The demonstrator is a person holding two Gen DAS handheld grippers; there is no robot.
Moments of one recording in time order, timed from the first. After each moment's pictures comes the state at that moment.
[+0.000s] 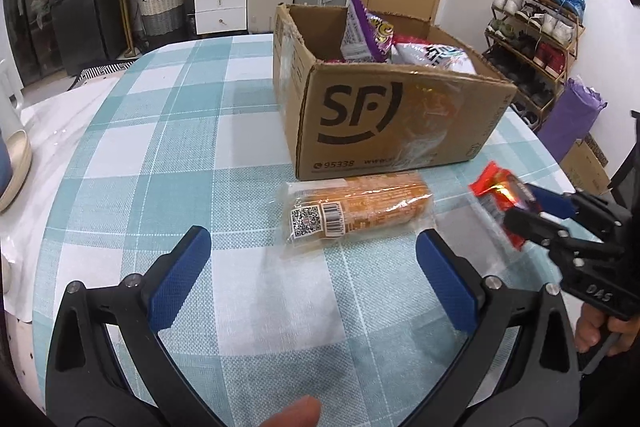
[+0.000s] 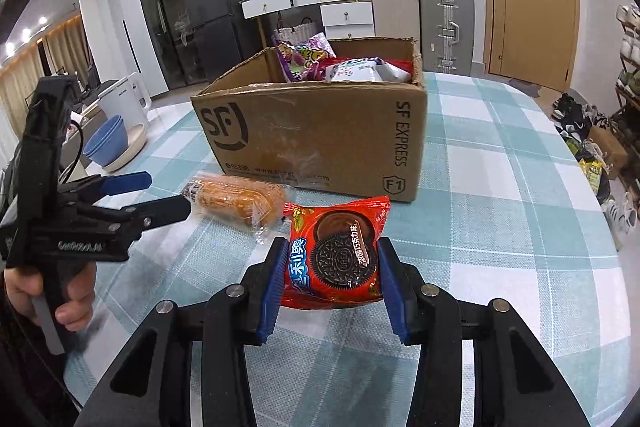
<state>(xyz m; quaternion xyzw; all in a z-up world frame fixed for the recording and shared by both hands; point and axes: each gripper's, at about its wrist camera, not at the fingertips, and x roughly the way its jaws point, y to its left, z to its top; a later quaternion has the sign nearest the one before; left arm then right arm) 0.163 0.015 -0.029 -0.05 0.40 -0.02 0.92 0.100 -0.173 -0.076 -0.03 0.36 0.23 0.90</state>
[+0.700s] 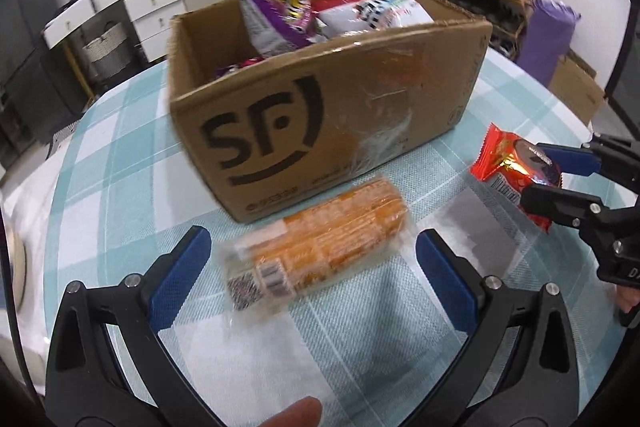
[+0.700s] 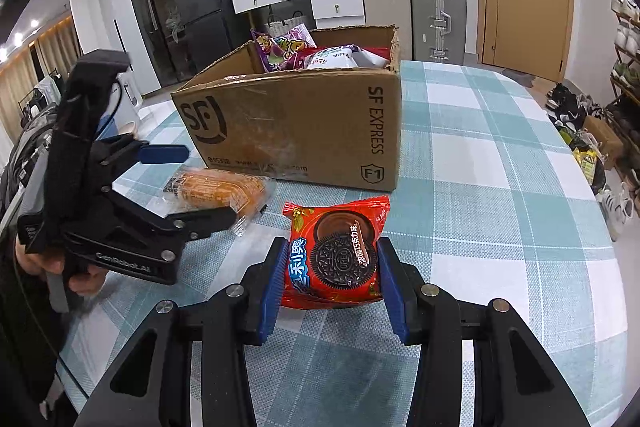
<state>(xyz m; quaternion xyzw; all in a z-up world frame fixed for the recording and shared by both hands) 0.224 -0.037 -0.043 0.09 0.43 -0.10 0.89 0.109 -0.184 -0.081 -0.02 0.38 0.23 0.90</state>
